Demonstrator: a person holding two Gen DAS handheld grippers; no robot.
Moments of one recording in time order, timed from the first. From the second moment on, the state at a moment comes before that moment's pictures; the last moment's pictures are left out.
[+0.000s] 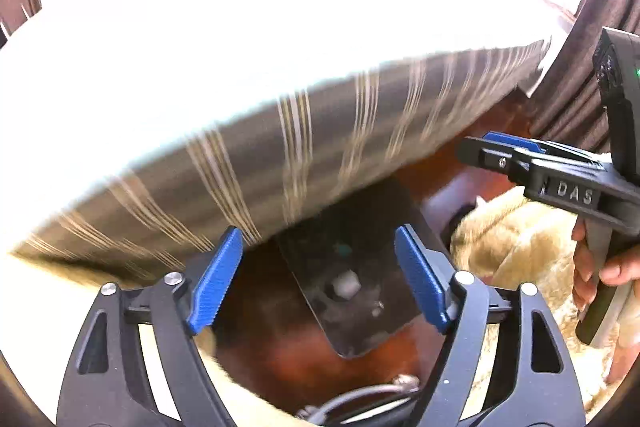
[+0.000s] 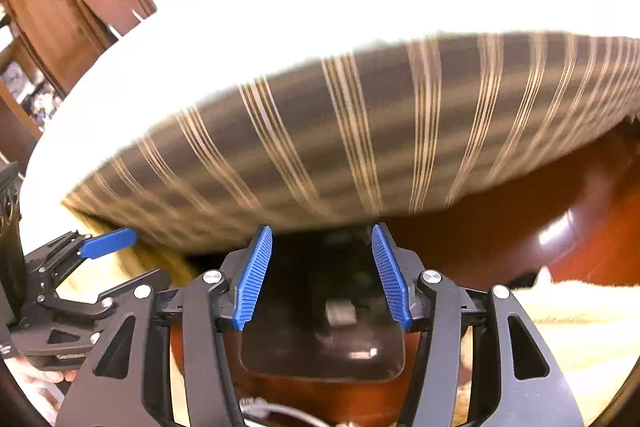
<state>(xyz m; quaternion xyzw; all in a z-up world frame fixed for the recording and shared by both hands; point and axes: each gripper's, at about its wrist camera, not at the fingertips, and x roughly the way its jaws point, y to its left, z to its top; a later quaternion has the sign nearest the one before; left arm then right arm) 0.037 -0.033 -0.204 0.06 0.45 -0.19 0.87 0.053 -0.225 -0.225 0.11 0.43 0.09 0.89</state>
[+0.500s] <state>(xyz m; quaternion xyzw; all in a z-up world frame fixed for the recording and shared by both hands) 0.097 -0.017 -0.111 0.04 0.39 -0.15 0.91 0.136 -0.215 -0.112 0.08 0.33 0.11 0.93</state>
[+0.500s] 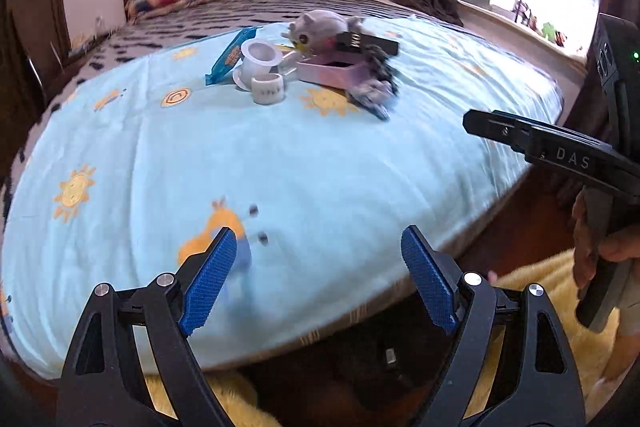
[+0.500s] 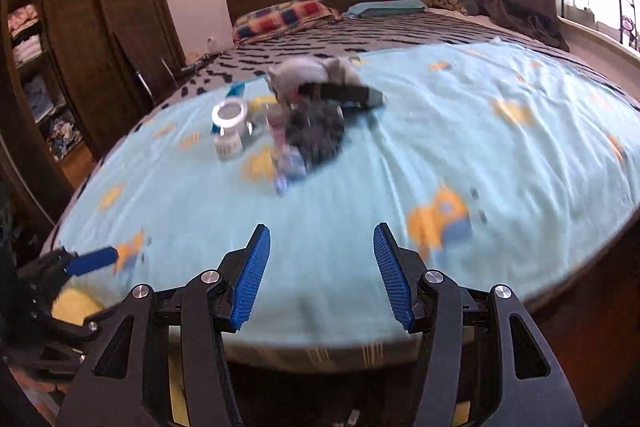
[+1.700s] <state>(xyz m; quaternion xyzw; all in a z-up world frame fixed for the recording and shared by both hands) 0.222 -0.119 -0.124 0.03 0.42 -0.18 0.89 0.223 -0.234 -0.096 0.09 0.34 0.09 0.93</state>
